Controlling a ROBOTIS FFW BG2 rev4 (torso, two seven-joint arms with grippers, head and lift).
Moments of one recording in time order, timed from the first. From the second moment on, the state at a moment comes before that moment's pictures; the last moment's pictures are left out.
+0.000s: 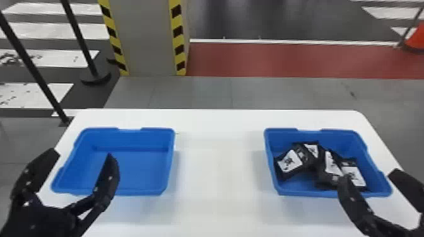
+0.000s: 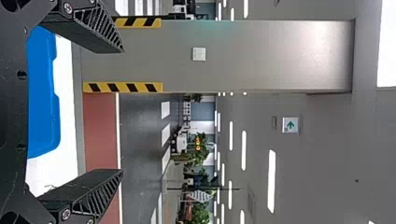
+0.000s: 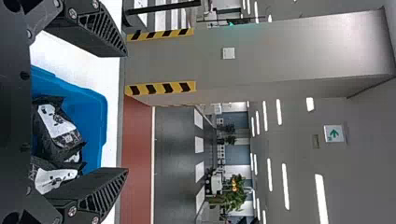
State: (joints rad) left arm 0.83 0.03 0.15 -2.33 0.11 -0.19 -0.15; right arm 0.87 -0.02 -0.22 -2.37 -0.23 -0.02 0.33
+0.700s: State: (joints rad) left arm 0.83 0.03 0.15 -2.33 0.11 -0.19 -0.15; right arm 0.87 -0.02 -0.22 -2.38 -0.22 -0.01 0.33
